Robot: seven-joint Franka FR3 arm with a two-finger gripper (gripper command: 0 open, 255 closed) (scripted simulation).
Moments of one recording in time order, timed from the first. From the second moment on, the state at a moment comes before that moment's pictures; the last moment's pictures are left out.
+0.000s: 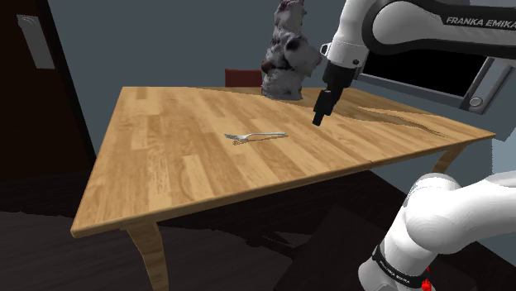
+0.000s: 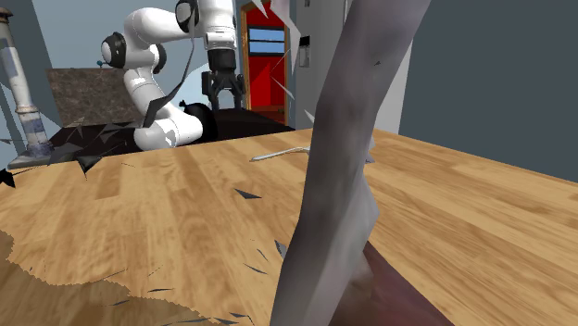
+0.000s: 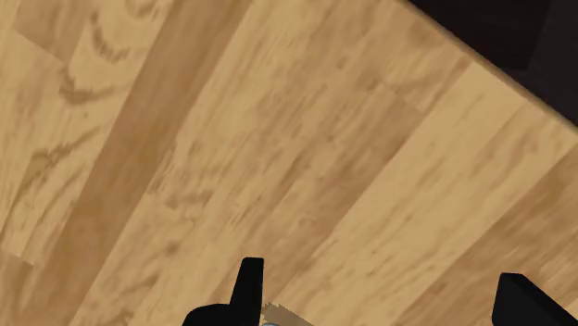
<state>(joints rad) -0.02 -0.80 0.05 -2.34 -0.04 1.67 -0.08</state>
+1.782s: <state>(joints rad) 0.19 -0.08 -0.02 -1.95 0.06 1.92 -0.76</state>
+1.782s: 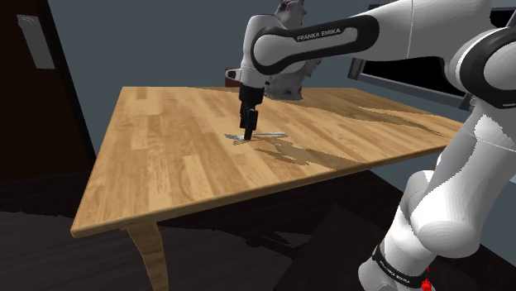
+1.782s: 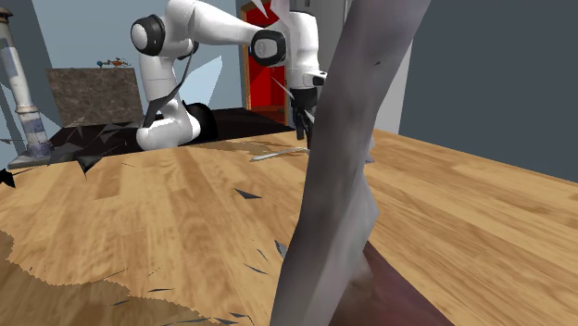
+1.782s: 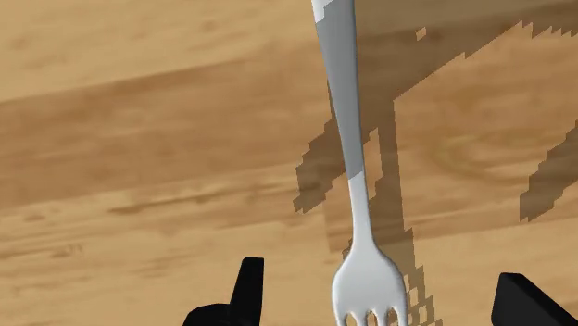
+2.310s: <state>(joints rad) 0.19 -0.08 -0.02 -1.96 0.06 1.95 -0.76</state>
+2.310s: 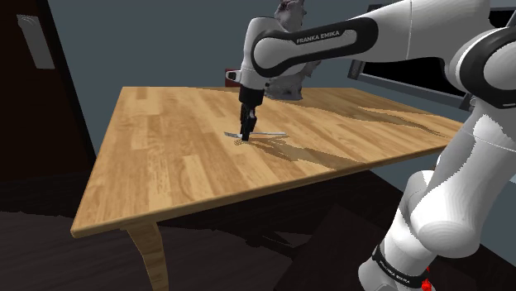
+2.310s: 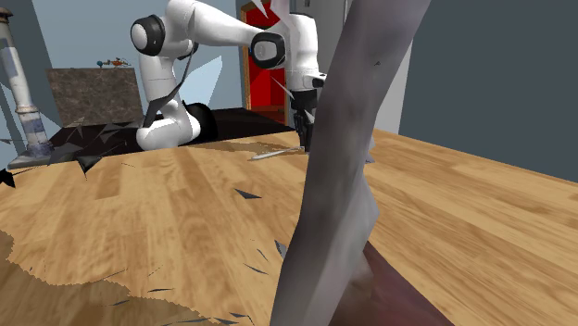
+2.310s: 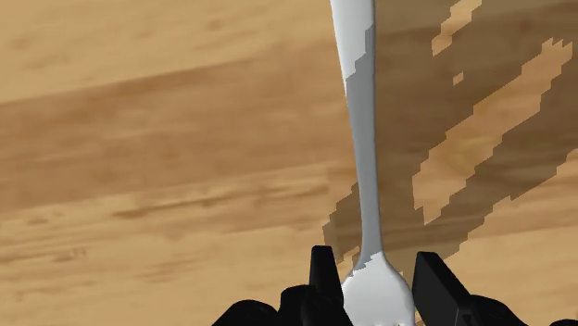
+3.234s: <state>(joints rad) 0.19 -0.08 -0.02 -1.86 0.06 1.83 -0.75</state>
